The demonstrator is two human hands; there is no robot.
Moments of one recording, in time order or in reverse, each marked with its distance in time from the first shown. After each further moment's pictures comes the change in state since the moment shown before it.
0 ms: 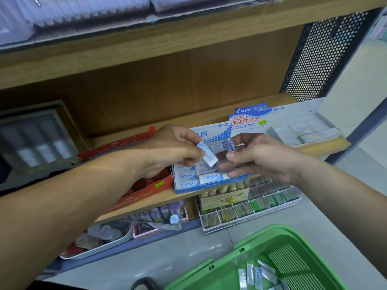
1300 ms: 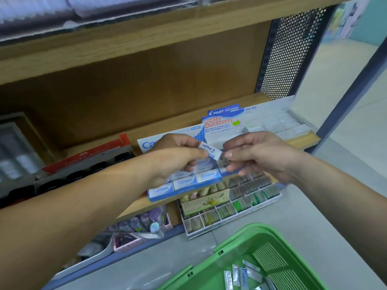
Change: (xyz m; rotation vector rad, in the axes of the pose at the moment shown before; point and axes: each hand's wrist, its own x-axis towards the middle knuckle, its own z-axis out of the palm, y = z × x) left_hand 0.026 -0.001 0.060 -0.012 0.003 0.010; right_hand -0.025 0.006 -0.050 -0.080 0.212 -0.038
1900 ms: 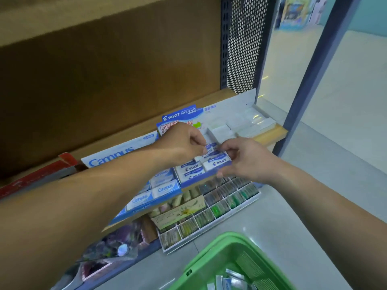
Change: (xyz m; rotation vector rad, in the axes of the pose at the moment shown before) left_hand 0.089 0.035 0.093 0.630 -0.058 0.257; right_hand 0.028 0.056 -0.080 -0.634 0.180 -0.217
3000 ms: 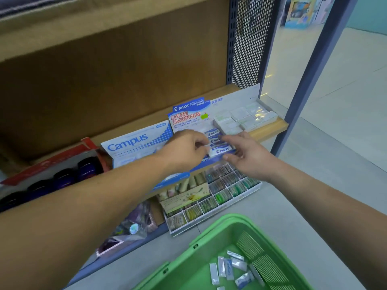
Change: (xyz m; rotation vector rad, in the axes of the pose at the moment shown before) left_hand -0.044 -0.014 0.011 0.158 0.036 0.105; right_hand -0.013 0.017 0.026 0.011 0.104 -0.105
